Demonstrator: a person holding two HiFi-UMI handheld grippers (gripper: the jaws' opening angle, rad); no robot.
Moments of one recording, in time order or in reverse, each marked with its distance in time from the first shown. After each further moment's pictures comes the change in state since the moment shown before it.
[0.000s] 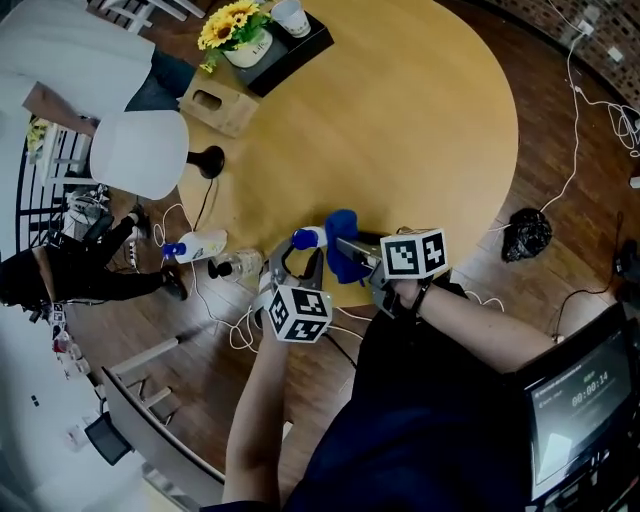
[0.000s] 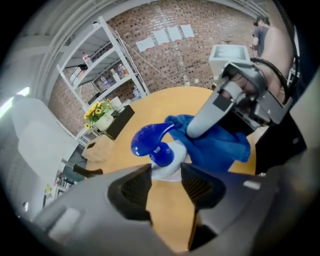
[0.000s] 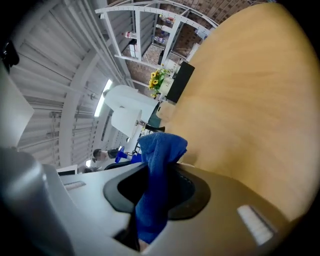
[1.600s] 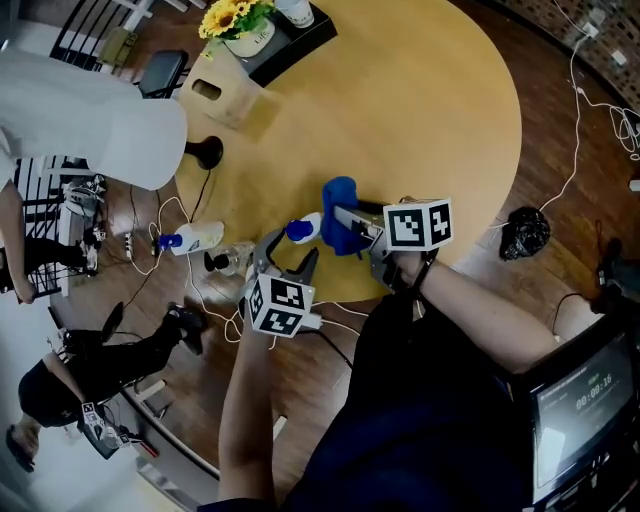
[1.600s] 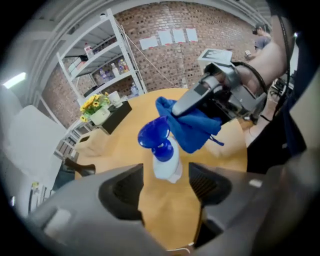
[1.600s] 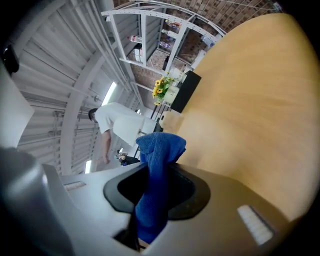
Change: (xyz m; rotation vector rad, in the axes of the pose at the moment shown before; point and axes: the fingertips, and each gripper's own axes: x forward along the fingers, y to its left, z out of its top) left arm -0.006 0.007 -0.011 -0.056 -0.002 -0.118; right arm 0.002 0.009 0.051 -0.059 -0.048 0.018
